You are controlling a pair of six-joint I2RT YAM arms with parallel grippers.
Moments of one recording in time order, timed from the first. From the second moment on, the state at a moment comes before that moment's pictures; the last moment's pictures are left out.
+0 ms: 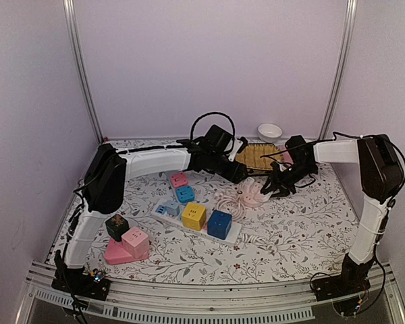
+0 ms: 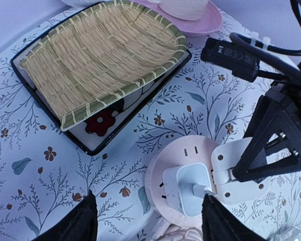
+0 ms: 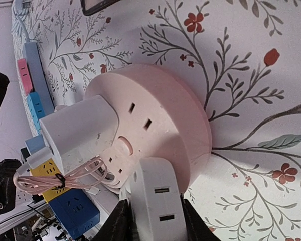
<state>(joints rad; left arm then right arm) -0.86 2.37 2.01 -0.35 0.10 -0.12 0.29 1.91 1.26 -0.63 -0.63 0.43</state>
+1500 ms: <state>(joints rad) -0.86 2.44 2.04 -0.38 0.11 -0.17 0.31 1.74 0.93 -0.12 -0.61 0.96</state>
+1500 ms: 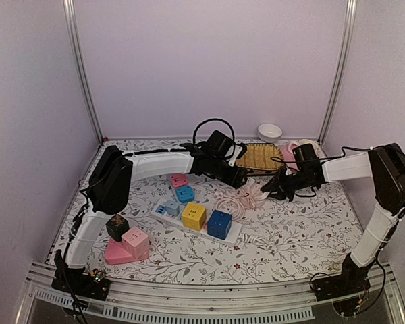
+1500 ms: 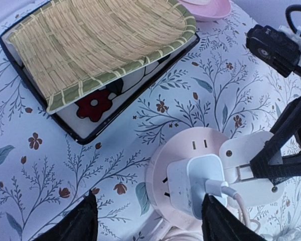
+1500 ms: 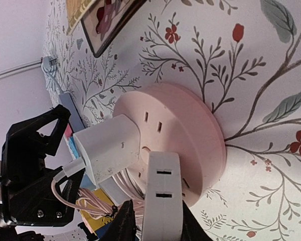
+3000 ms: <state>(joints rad) -0.85 2.44 2.05 -0.38 0.01 -0.18 0.31 1.74 0.74 0.37 -0.72 1.20</state>
